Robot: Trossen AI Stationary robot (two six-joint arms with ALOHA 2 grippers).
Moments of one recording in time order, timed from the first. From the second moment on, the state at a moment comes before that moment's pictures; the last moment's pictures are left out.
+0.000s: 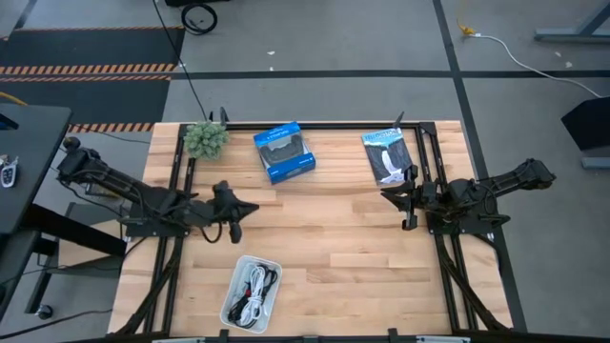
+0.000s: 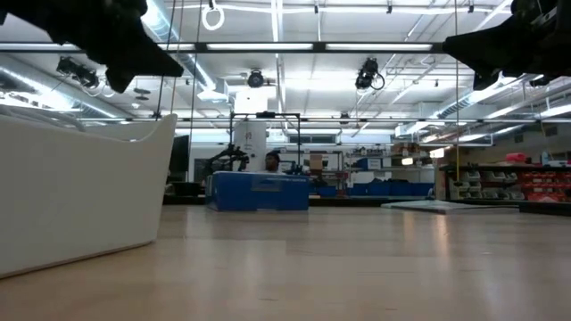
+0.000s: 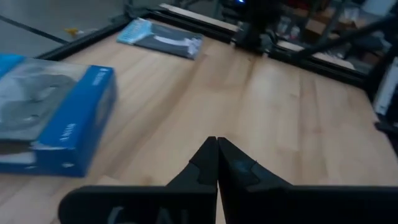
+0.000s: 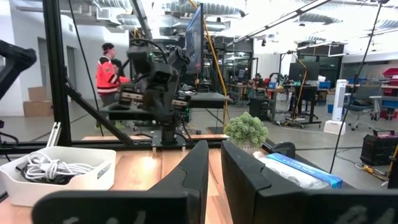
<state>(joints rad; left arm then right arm) -0.38 0.89 0.47 -0.01 -0.62 -0.49 0.28 0.25 0.01 0.46 0.42 -0.13</state>
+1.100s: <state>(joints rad) -0.35 0.48 0.01 0.51 -0.40 -0.04 0.28 0.25 0.01 0.46 0.42 -0.13</state>
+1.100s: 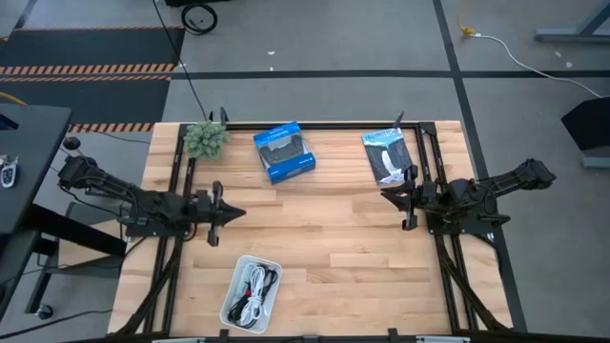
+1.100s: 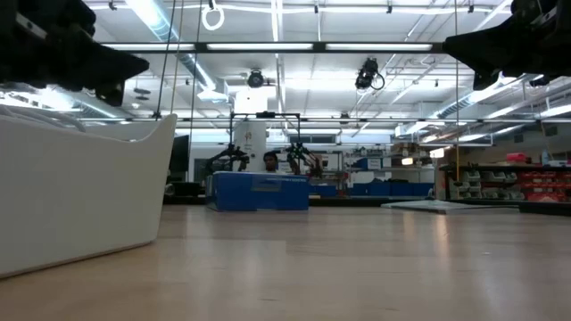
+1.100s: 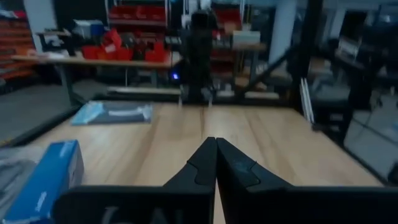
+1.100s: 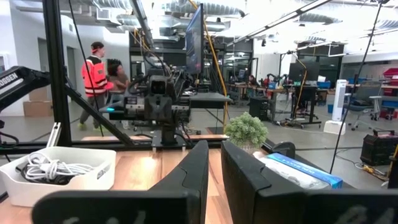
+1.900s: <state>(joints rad) -0.35 0.48 0.01 0.50 -0.39 -0.17 0.28 0.25 0.01 0.24 0.42 -0.13</state>
